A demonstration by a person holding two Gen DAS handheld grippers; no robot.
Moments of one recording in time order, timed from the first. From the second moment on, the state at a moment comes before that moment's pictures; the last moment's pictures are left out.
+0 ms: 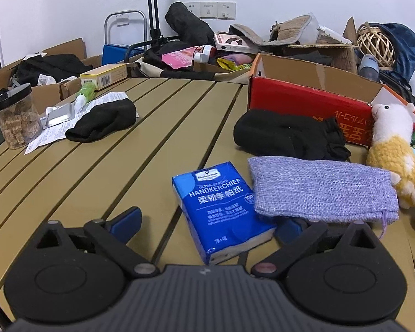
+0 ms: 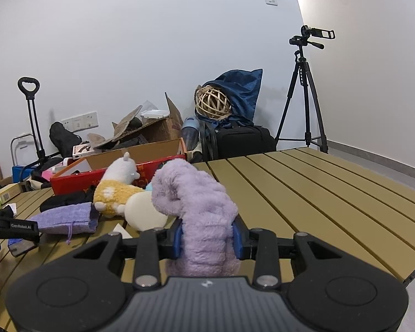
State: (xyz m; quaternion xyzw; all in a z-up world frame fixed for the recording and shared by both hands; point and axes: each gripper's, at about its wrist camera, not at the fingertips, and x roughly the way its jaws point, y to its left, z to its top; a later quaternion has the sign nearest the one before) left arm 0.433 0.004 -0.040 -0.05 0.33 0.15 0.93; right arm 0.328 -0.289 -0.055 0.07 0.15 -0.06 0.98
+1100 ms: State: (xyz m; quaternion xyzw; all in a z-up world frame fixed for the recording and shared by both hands) left arm 0.400 0.007 -0.017 0.00 0.27 0.13 0.95; right arm 0.323 -0.283 -0.056 0.06 0.15 -0.05 0.99
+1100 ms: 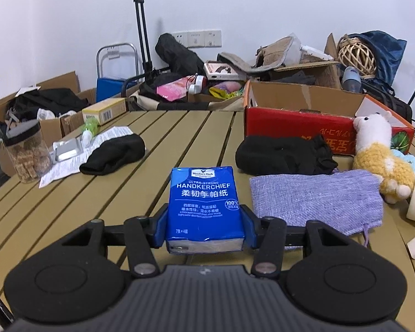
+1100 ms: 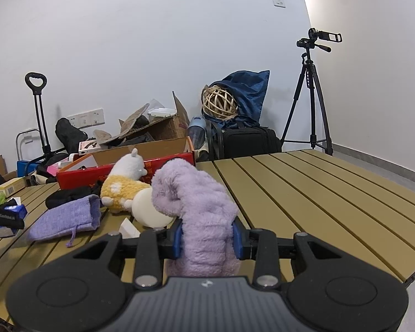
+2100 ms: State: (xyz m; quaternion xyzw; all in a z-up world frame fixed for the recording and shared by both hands) left arm 0.321 0.017 -0.003 -0.02 0.24 0.05 0.97; right arm 0.280 -0.258 -0.056 0.03 0.14 -0.02 0.99
